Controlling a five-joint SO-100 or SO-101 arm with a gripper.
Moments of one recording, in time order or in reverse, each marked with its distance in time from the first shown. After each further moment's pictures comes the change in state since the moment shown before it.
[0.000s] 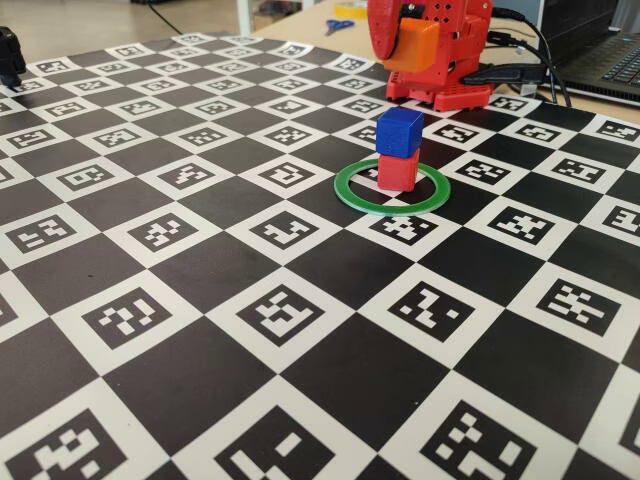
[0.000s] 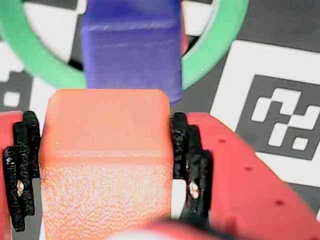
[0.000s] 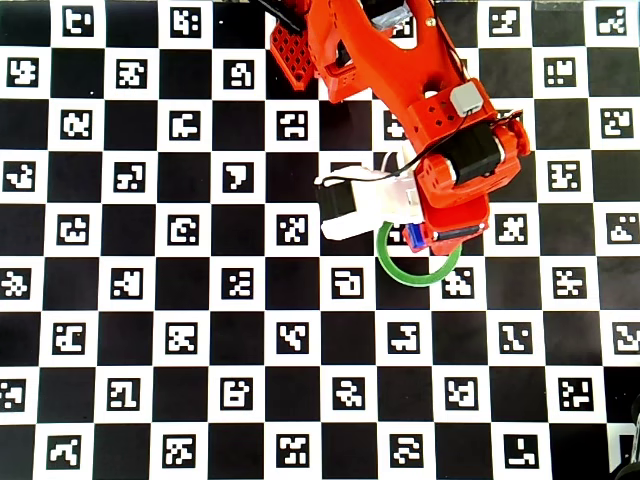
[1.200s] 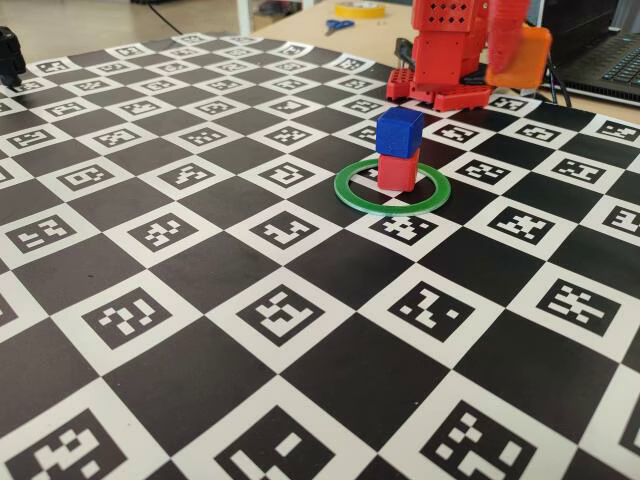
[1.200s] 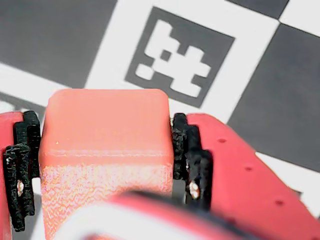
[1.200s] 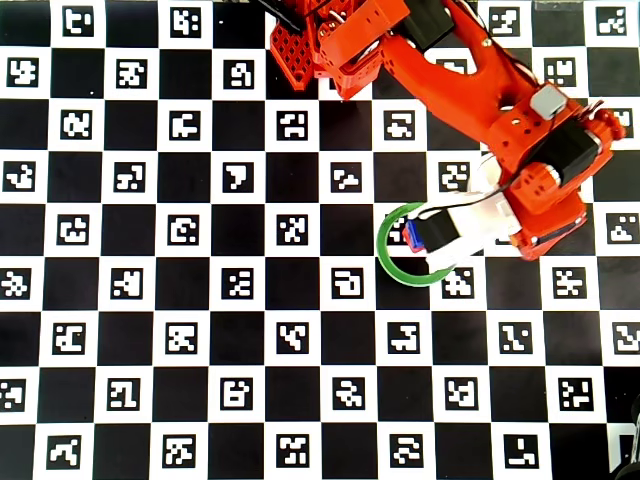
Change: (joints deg) arm -12.6 -18.8 -30.9 7.8 3.7
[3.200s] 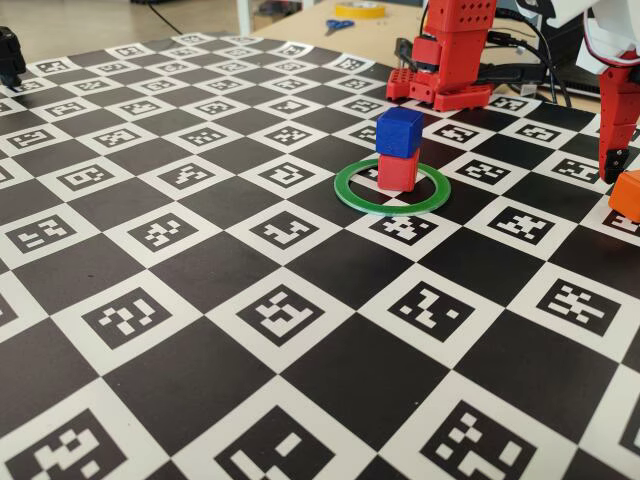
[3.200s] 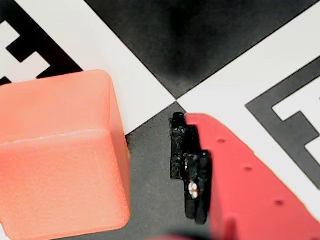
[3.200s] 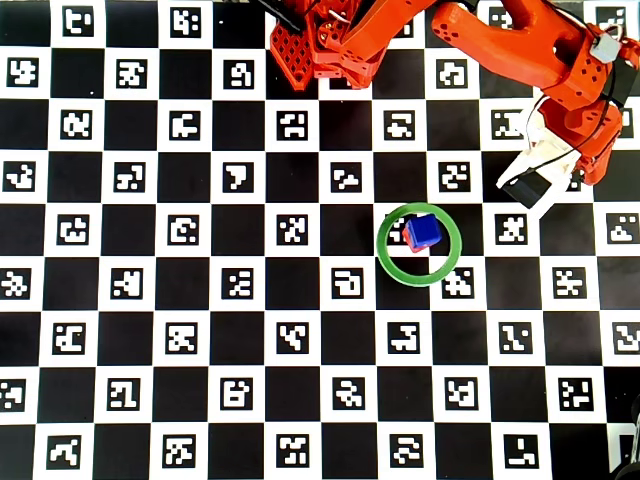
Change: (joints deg) arm -30.1 -3.2 34.1 -33.4 -1.7
